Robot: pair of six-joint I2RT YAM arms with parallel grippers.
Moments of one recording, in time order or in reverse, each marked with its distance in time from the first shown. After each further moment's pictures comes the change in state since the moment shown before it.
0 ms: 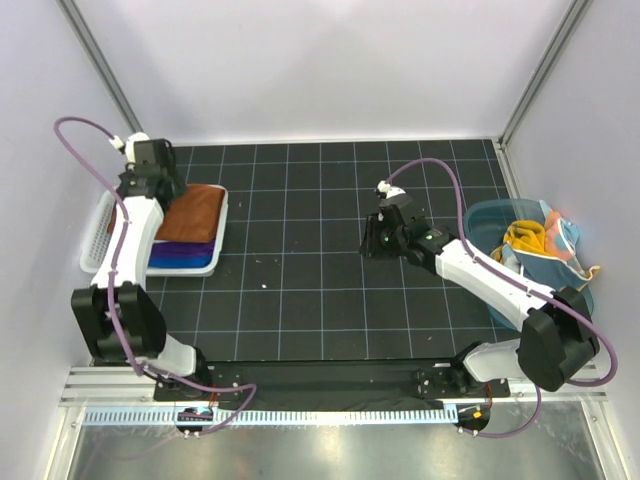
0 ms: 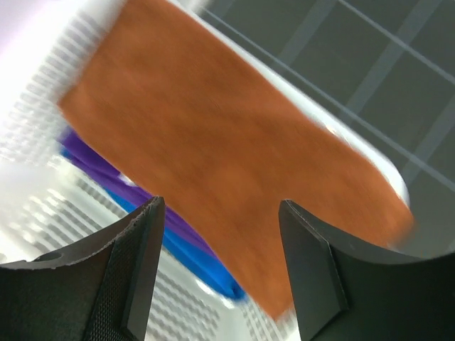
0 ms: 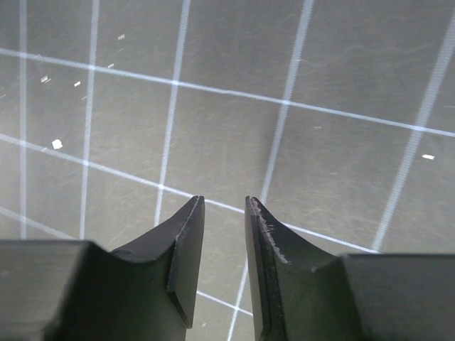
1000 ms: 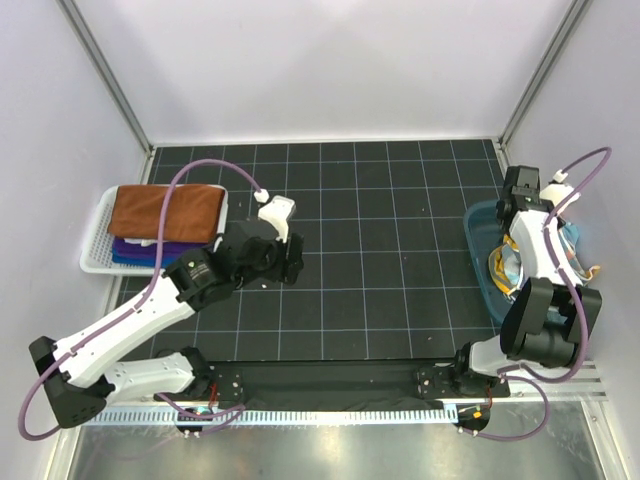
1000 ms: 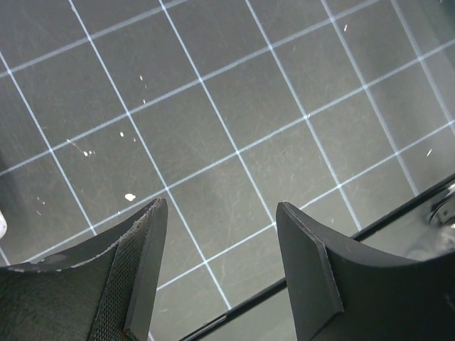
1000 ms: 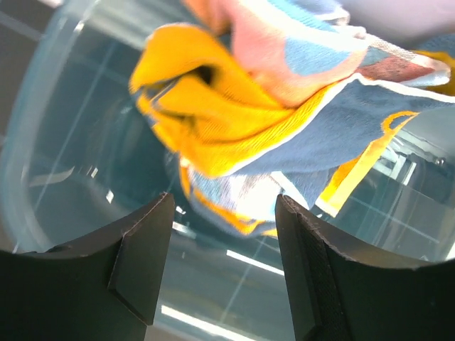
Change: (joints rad) left arm -1.013 -0.464 -0.279 -0.102 0.146 -0.022; right arm -0.820 0.083 0.163 -0.264 0.621 0.150
